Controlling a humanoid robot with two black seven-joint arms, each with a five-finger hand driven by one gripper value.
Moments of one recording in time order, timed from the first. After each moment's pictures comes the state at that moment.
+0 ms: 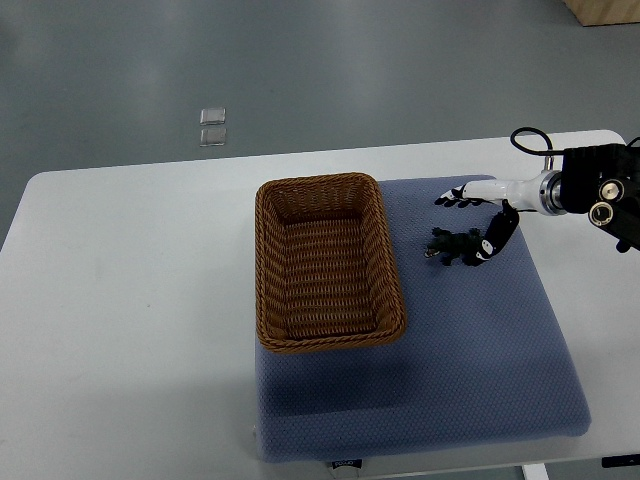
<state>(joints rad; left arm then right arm) 0.04 0.00 -0.10 -0.11 0.03 0.00 0.01 0.88 -0.58 0.45 1.11 -1.36 0.44 -0.12</state>
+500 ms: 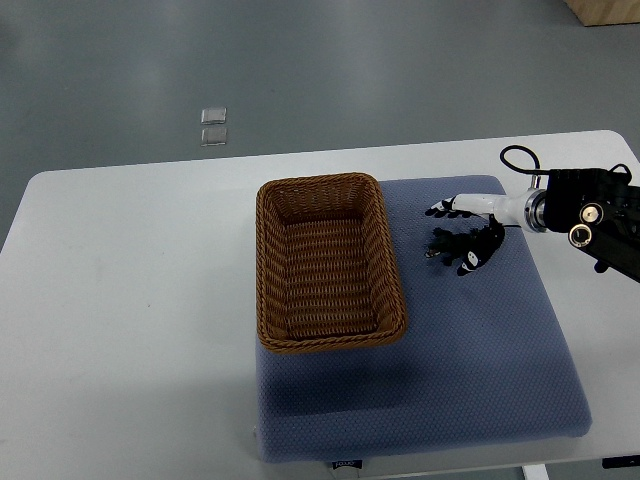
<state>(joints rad) 0.05 0.00 -0.10 -0.11 0.03 0.01 0.01 0.83 -0.53 0.45 1.08 -1.37 0.36 -0.13</state>
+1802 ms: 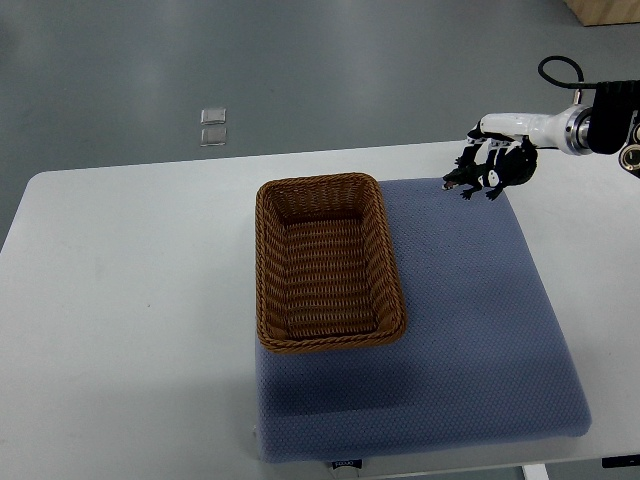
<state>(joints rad) 0.05 0.00 -0.10 -0.11 0.04 0.01 0.01 1.04 -0.67 0.45 1.15 -1.30 0.44 -0.12</state>
